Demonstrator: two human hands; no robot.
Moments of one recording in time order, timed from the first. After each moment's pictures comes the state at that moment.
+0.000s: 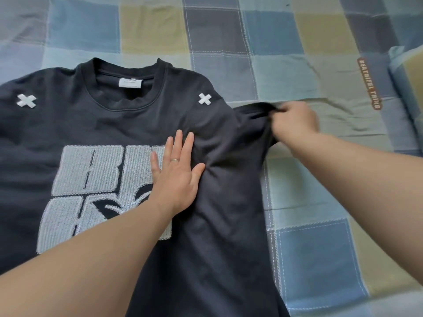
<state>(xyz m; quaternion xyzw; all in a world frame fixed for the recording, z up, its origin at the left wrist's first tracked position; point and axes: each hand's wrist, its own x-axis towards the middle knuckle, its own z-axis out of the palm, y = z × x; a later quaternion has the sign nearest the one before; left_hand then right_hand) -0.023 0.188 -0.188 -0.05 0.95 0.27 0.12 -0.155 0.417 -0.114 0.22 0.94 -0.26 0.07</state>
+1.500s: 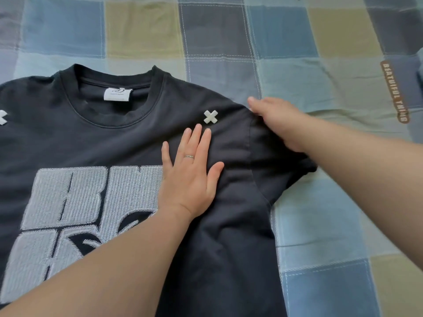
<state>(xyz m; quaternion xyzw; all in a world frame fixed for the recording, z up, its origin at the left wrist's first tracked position) -0.078 0.221 -0.190 0.00 0.98 0.20 0.04 -0.216 0.396 -0.131 0.12 0.86 -0.43 0.26</state>
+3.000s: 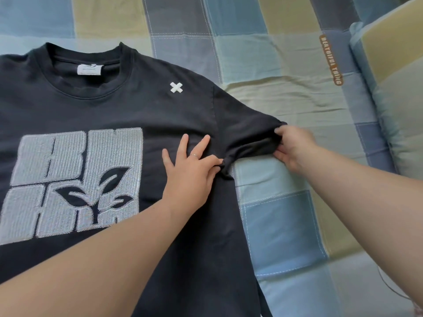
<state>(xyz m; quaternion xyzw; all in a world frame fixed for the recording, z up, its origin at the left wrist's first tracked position) 0.005 0.280 -0.158 0.07 0.96 0.26 0.12 -0.086 0.501 -0.126 0.46 0.66 -0.58 0.14</state>
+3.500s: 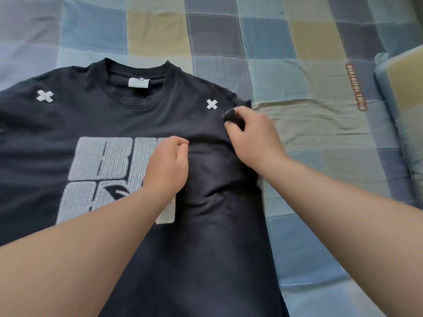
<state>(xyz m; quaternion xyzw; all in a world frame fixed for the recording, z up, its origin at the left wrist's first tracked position) -0.019 0.185 -0.124 -0.18 0.87 0.45 0.07 -0.080 0.355 -0.060 -0.01 0.95 -0.31 0.09</state>
